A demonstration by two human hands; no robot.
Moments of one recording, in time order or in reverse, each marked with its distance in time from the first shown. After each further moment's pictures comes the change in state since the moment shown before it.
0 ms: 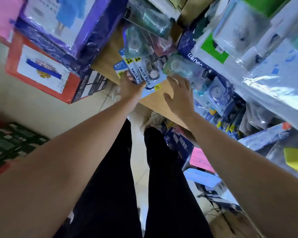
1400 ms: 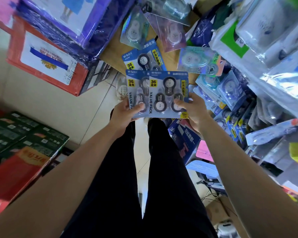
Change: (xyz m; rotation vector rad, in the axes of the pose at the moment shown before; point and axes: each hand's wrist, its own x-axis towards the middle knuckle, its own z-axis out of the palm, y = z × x) left_hand -0.061 -0.071 -0.081 -0.352 -0.446 -0.210; right_hand -0.043 -0.010 -0.004 1.085 -0.199 0.628
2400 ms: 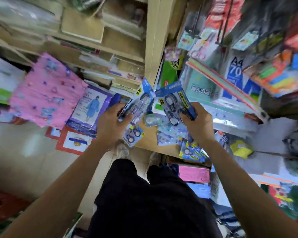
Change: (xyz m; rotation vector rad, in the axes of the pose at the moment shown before) left_hand -0.244 0.221 0.085 0.909 0.306 1.112; right_hand -0.289 -0.136 -0.117 -0.277 0.525 -0.781
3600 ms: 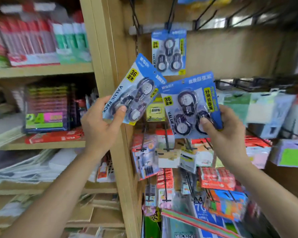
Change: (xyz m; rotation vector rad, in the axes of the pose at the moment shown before) left_hand 0.119 0.409 -0.236 -0.369 0.767 1.033; right_hand -0.016 -0.263 -0.327 0.356 0.820 -0.862
